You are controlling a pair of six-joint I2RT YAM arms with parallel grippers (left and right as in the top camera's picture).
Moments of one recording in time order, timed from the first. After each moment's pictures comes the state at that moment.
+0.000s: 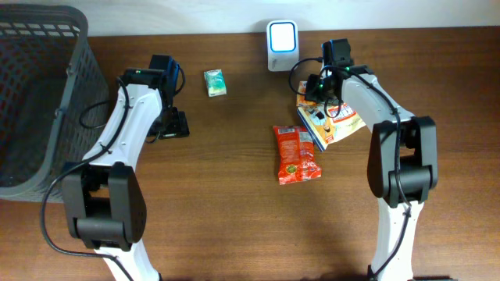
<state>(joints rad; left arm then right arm) -0.12 1.97 1.63 -1.21 -0.29 -0.34 0.13 2.27 1.74 -0.57 -0.08 0.33</state>
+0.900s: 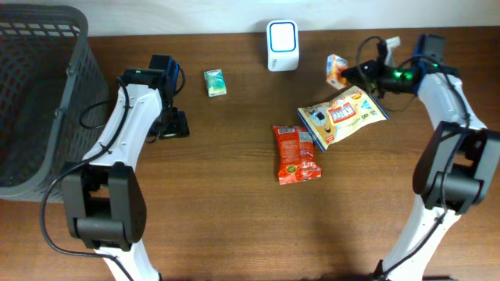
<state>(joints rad) -0.12 1.97 1.63 -1.21 -0.29 -0.34 -0.26 2.22 1.74 -0.60 -1.15 0.28</state>
